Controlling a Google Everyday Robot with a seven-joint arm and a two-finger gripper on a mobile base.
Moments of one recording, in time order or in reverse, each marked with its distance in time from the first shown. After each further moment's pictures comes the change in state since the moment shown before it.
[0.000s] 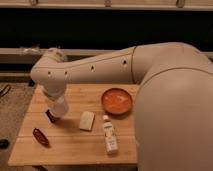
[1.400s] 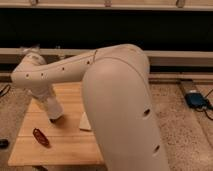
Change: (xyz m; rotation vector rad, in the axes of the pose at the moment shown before) arm -0.043 0.007 0.074 0.011 0.146 -0.044
